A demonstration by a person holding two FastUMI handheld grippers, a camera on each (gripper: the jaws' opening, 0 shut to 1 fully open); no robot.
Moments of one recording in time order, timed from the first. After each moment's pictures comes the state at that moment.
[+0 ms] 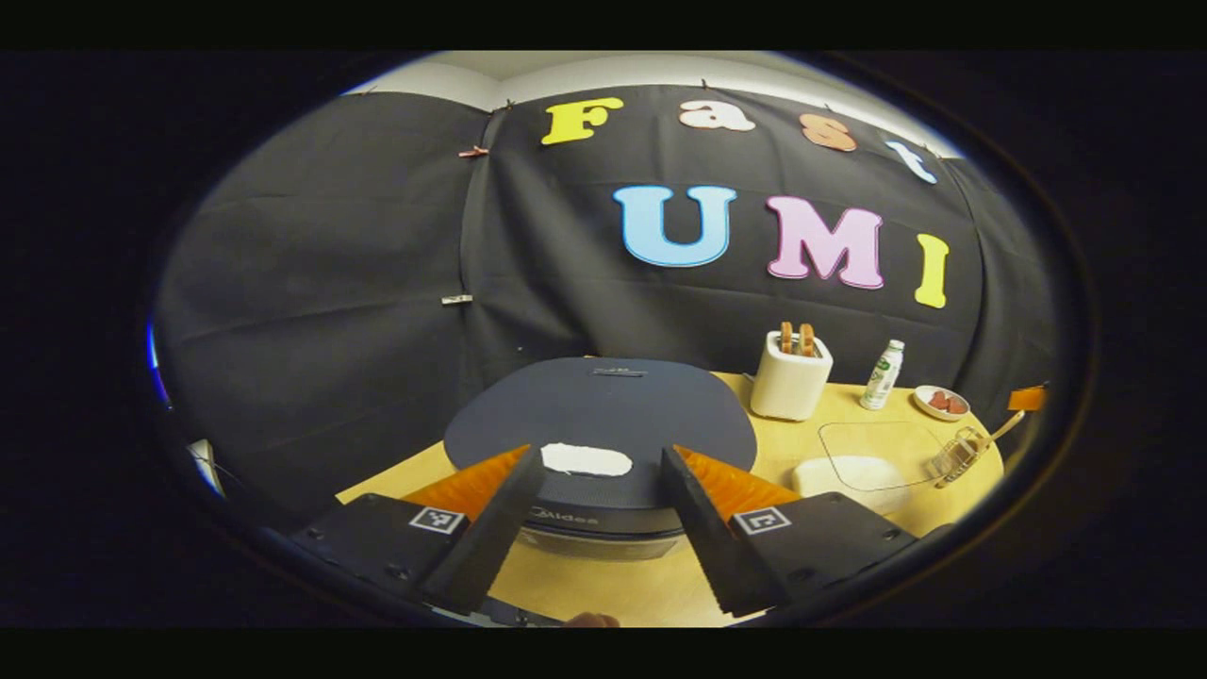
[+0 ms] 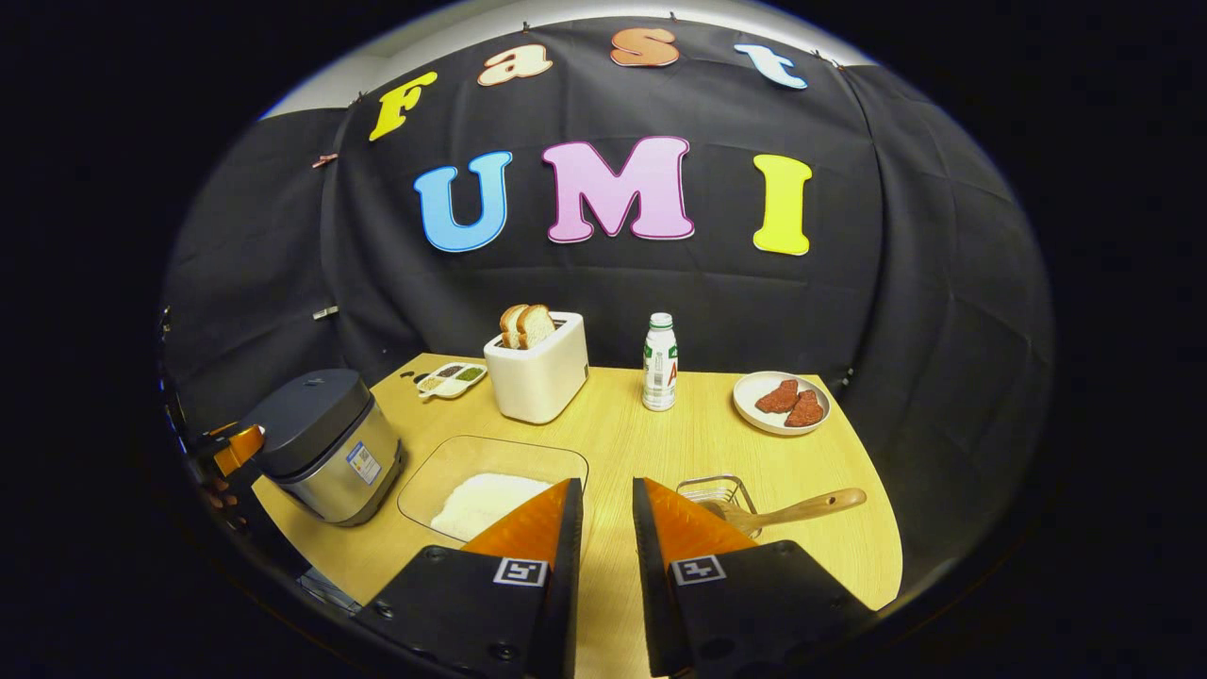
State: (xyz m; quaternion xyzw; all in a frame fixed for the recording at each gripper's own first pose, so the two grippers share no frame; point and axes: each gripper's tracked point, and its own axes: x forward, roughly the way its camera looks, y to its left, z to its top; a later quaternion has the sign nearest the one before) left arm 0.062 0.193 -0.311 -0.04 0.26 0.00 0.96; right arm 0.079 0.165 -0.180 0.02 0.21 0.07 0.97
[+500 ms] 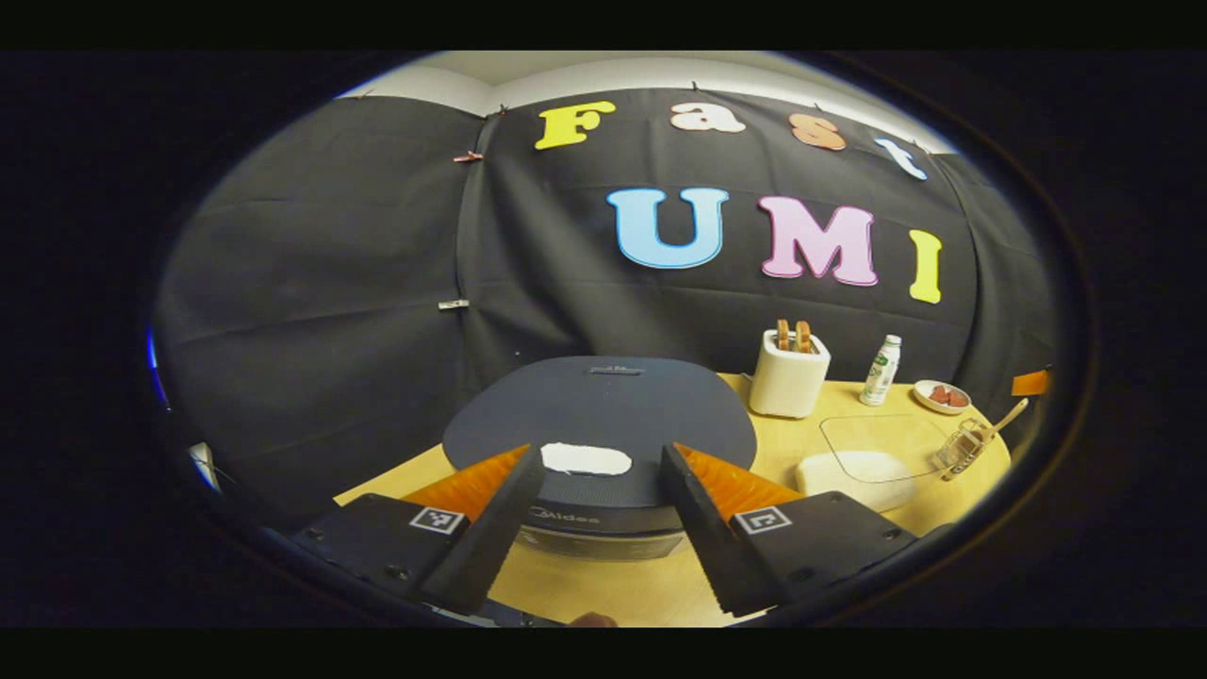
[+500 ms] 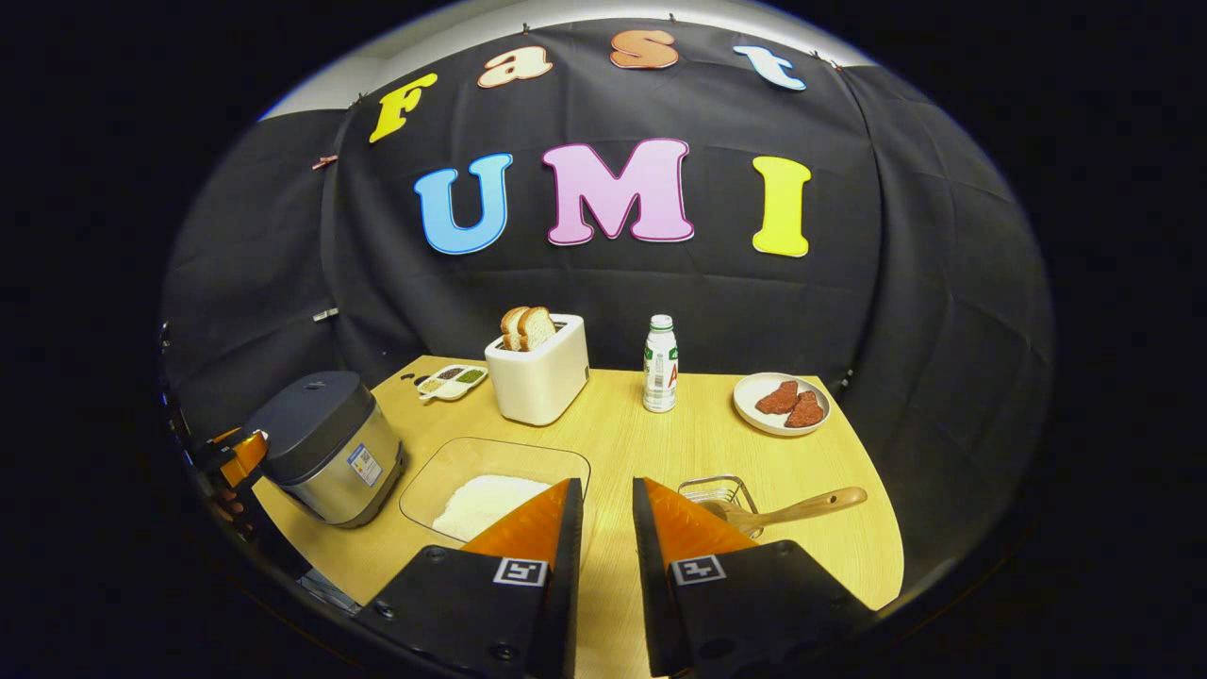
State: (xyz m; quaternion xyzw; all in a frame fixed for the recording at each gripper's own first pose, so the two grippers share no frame) left arm 0.058 0.194 -0.320 -0.04 0.25 0.00 0.97; right arm 0.079 0.167 -0.178 0.03 0.21 0.07 0.98
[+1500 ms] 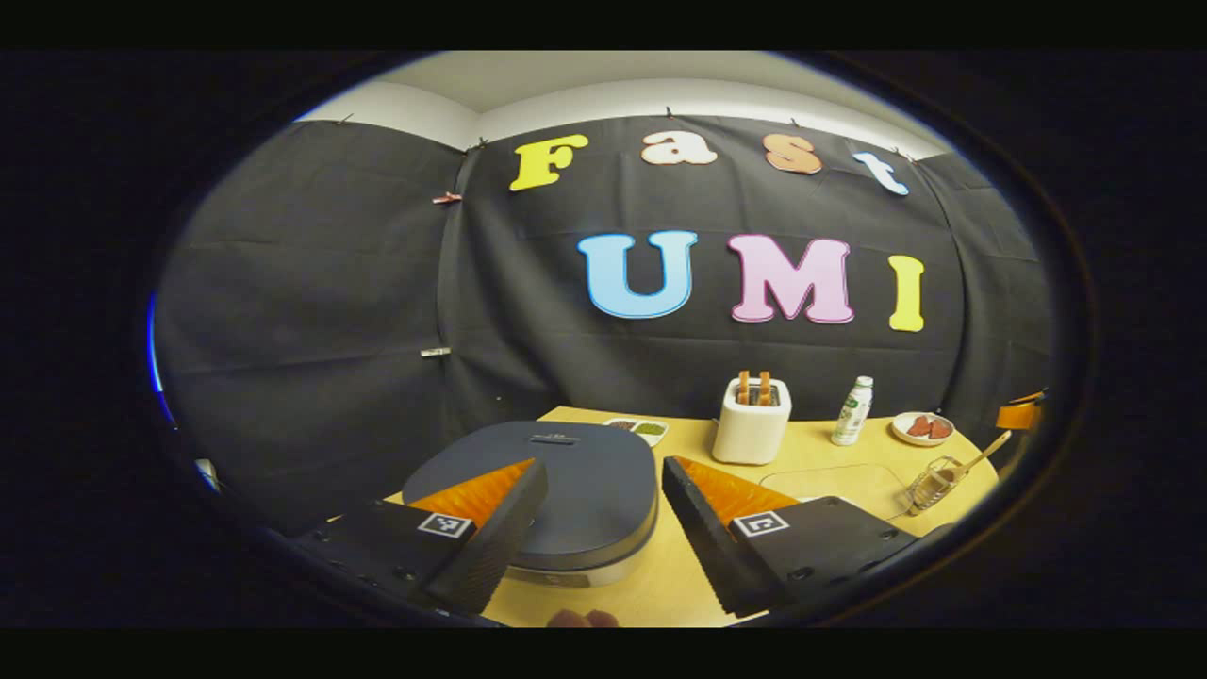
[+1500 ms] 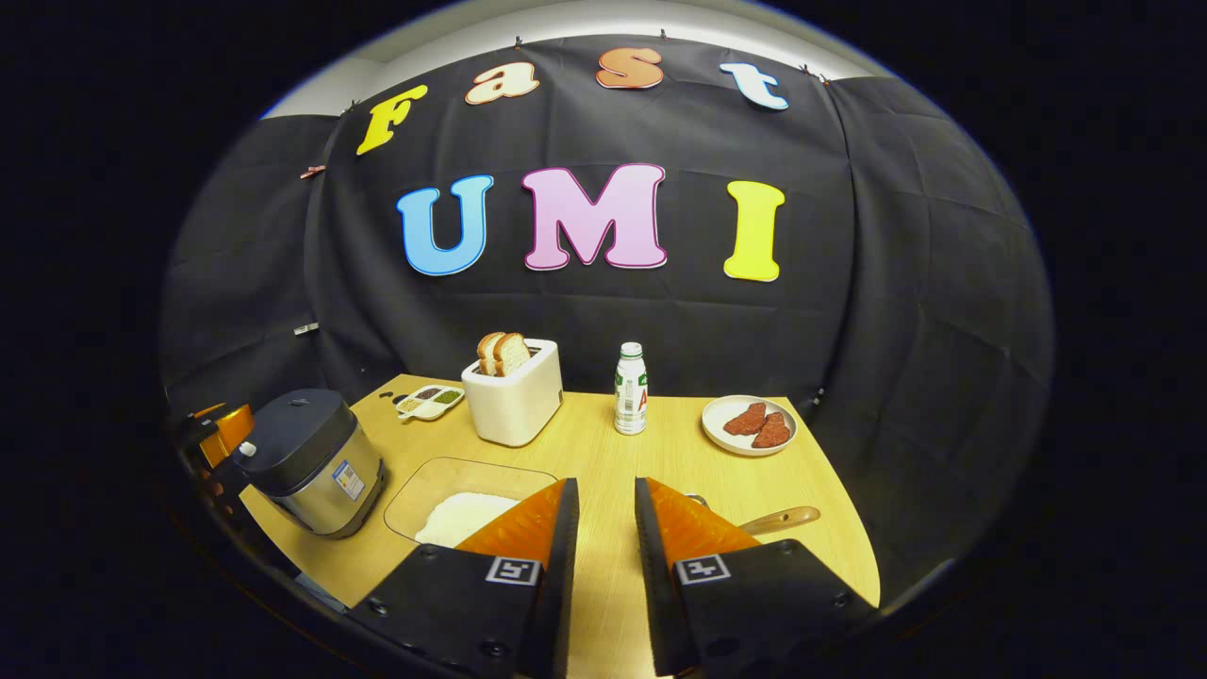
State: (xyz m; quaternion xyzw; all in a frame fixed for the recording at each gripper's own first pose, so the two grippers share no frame) left arm 0.079 0.112 -0.227 -0.03 0.18 -0.02 0.98; right arm 0.074 0.138 -0.146 0.01 0.17 0.03 0.99
